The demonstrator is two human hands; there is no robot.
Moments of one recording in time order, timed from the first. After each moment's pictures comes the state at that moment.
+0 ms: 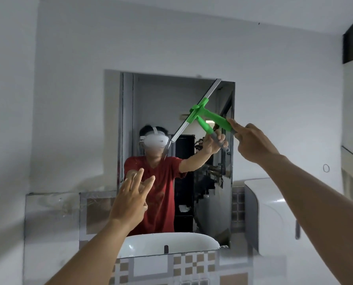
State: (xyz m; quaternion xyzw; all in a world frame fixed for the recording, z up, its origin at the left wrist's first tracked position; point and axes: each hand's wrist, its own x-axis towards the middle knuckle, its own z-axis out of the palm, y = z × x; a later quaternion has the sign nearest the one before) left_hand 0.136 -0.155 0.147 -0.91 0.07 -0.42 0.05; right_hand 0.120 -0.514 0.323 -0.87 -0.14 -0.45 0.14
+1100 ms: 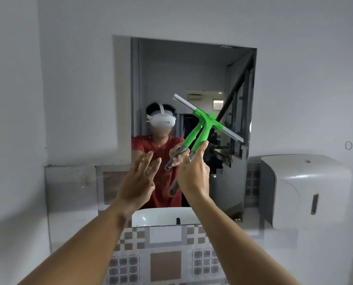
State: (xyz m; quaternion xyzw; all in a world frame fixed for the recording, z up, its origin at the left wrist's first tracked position) left_hand 0.125 -0.128 0.127 -0.90 0.11 -0.41 0.05; right_hand 0.100 -0.304 0.170 -0.76 -0.10 -0.33 0.55
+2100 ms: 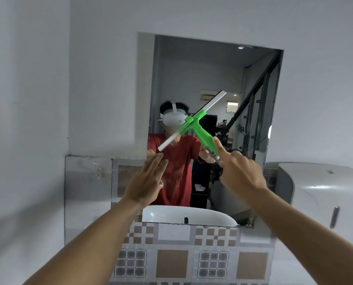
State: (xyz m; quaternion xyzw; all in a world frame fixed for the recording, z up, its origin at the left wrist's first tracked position) left_hand 0.122 -0.114 0.116 -0.89 0.13 -0.44 0.06; right_hand 0.093 -0.392 0.197 -0.90 -0.17 -0.40 0.04
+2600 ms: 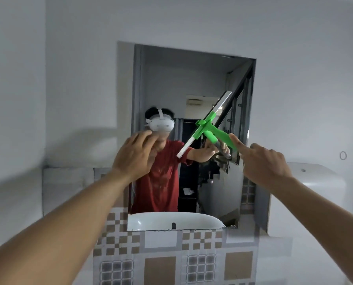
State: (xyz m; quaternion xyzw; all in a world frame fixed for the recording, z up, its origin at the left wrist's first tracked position) left_hand 0.117 -0.129 0.214 -0.83 0.16 -0.54 0.06; right_hand 0.088 -0.482 0.234 -0.91 -0.08 -0.41 -0.06
